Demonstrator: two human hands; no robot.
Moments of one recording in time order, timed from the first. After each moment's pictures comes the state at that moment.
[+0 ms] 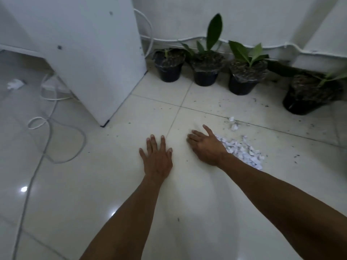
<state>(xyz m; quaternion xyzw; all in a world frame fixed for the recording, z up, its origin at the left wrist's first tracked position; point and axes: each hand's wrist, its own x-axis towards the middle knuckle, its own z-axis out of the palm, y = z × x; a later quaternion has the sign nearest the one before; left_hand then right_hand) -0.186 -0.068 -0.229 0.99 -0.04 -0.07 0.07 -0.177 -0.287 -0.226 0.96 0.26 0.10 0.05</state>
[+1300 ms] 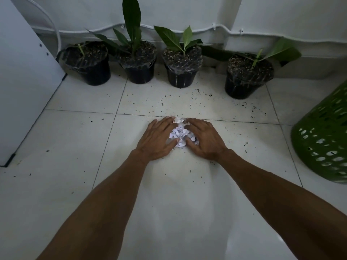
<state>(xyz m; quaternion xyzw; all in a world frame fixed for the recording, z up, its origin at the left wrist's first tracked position) -0.094 -0.242 -0.247 0.86 -0.48 0.01 0.18 -0.205 -0.442 -0.242 0.98 0.02 0.14 -0.17</state>
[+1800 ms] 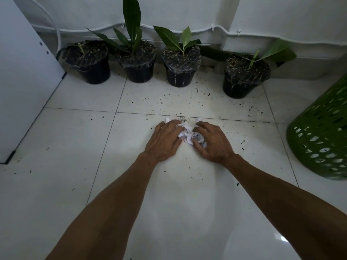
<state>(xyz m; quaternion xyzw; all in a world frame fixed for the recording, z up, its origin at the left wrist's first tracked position) -0.117 -0.258 -0.248 0.84 -0.50 0.04 0.22 -0.236 -0.450 -0.241 0.98 -0.03 0.15 -0.15</state>
